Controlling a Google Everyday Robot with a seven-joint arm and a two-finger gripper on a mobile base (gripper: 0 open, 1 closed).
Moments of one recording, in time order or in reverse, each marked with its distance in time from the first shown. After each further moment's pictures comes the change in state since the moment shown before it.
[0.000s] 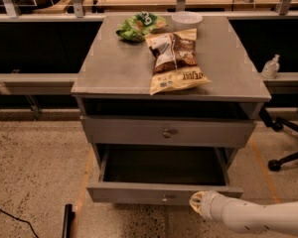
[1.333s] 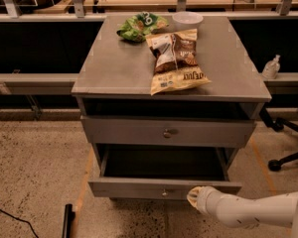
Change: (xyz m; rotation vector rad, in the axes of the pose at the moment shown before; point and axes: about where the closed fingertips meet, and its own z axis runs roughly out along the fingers) arm -0.009 -0.019 0.025 0.050 -0.010 -0.025
